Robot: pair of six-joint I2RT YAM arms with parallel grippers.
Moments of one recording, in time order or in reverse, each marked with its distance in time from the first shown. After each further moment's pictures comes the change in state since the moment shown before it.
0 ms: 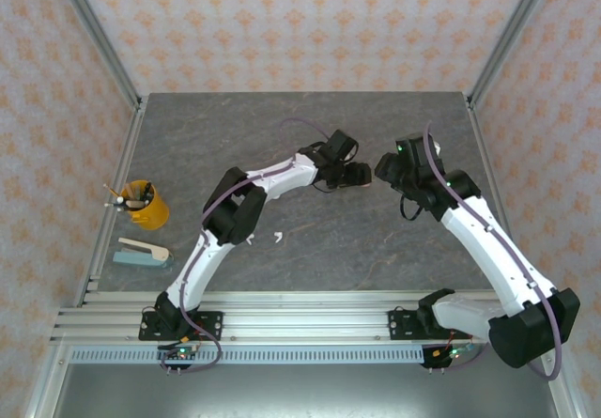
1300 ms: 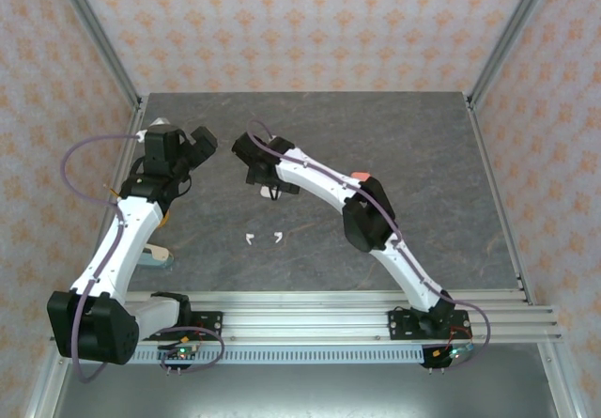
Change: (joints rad) left arm 0.652 -1.219 -0.916 0.014 -0.312 0.015; right arm 0.491 1.324 1.190 -0.312 0.114 0.224
